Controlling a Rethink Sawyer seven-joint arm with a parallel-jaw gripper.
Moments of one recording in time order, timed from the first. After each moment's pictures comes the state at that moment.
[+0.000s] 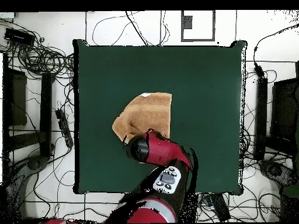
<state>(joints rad) 0.14 -0.38 -0.40 1.74 0.14 0.21 2.08</state>
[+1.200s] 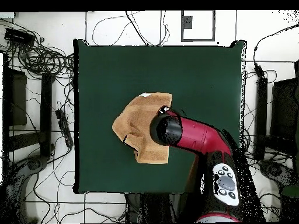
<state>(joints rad) -0.16 -0.60 -0.14 1.66 0.01 0.34 2.08</state>
